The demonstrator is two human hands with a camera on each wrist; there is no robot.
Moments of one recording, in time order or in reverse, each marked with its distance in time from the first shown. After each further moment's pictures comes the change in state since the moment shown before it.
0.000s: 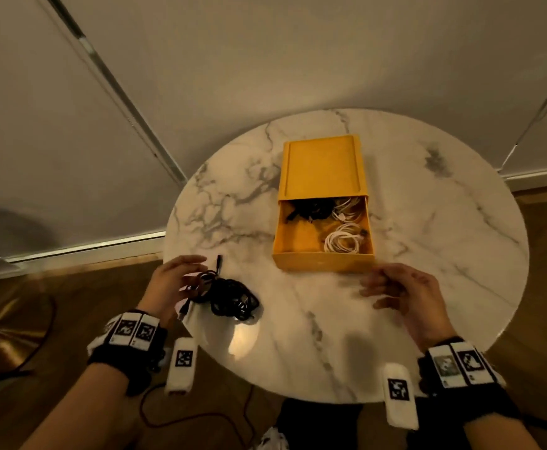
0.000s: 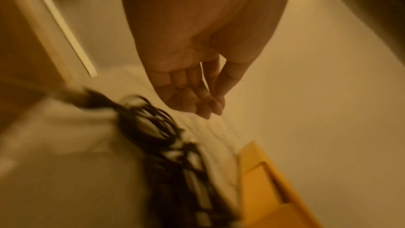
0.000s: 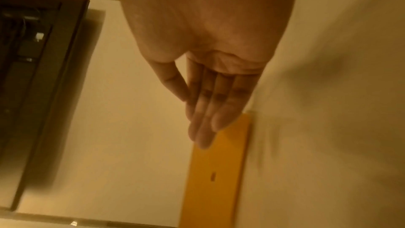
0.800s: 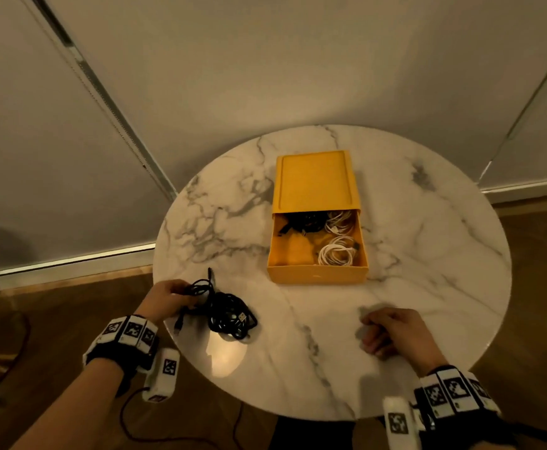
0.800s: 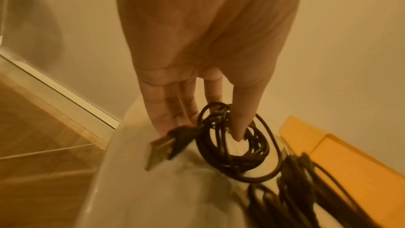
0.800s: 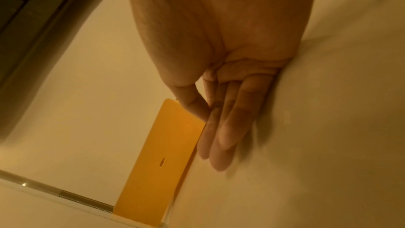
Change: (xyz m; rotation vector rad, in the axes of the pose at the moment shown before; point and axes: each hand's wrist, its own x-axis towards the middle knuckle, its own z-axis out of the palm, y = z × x) left_hand 0.061 -0.033 -0.023 0.559 -0.115 0.010; right_hand -0.003 0.029 -0.015 -0.440 0.034 0.229
